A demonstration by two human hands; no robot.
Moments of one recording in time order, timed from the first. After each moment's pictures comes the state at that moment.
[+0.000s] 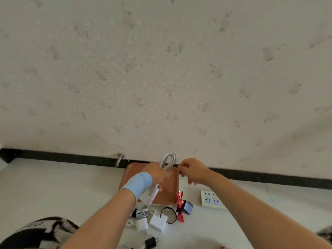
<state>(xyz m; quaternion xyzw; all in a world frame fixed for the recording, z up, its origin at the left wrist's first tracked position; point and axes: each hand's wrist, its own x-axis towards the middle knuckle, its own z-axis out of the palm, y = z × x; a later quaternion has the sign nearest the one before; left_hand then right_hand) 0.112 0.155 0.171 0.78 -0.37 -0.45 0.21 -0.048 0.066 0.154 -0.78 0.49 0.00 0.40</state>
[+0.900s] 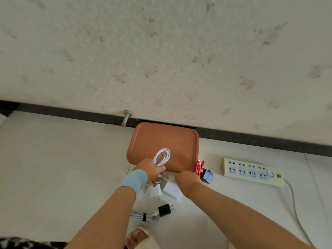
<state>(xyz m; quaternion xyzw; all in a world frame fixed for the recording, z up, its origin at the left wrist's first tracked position) 0.183 0.181 -0.017 0.81 -0.27 -0.50 0.14 0.022 0.121 -0.074 -0.86 0.34 0.32 0.20</state>
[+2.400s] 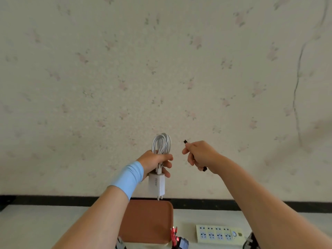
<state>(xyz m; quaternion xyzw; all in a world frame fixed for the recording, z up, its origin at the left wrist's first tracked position) 0.087 0.143 0.338 0.64 -0.45 -0.48 0.40 -0.100 0.071 0.357 -0.71 0.48 -0.21 0.48</state>
